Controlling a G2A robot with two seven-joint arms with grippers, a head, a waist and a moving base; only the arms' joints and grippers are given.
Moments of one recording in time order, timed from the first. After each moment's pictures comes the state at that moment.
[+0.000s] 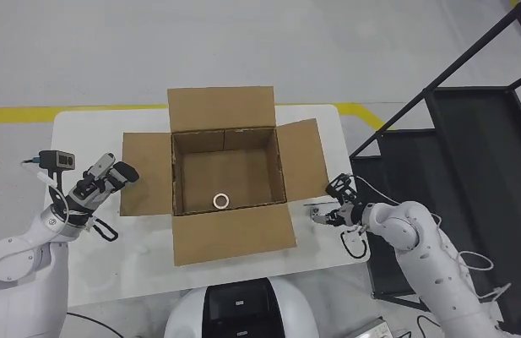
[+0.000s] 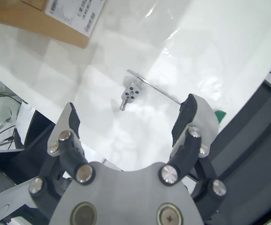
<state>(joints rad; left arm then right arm) 1.46 -1.14 -1.74 -1.65 -0.44 -0.33 -0.94 -1.50 -1.01 1.44 -1.60 -0.90 -0.50 0.81</state>
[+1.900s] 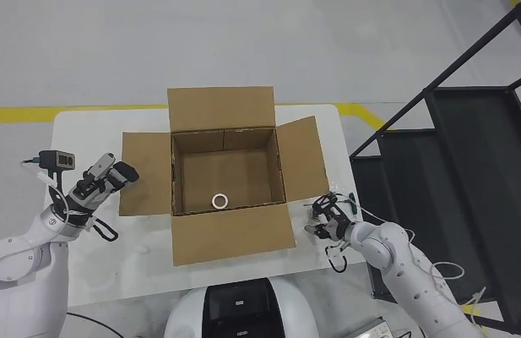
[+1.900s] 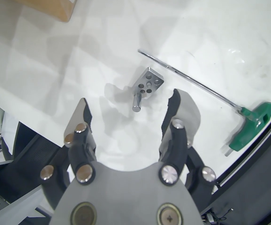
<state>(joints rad) 1.46 -1.14 -1.74 -1.65 -0.44 -0.33 -0.94 -1.55 -1.03 1.31 -1.54 -1.04 -0.35 0.58</state>
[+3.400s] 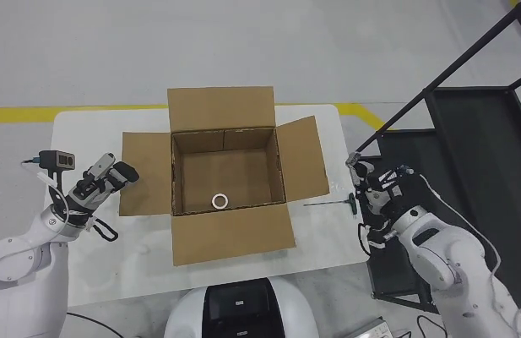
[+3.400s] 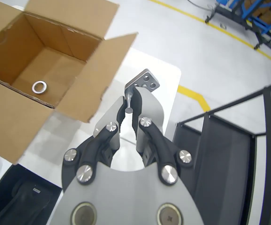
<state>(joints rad) 1.46 -1.14 -1.74 -1.65 -0.44 -0.33 -0.94 -1.87 -0.99 1.74 -2.19 -1.09 -0.29 0.34</state>
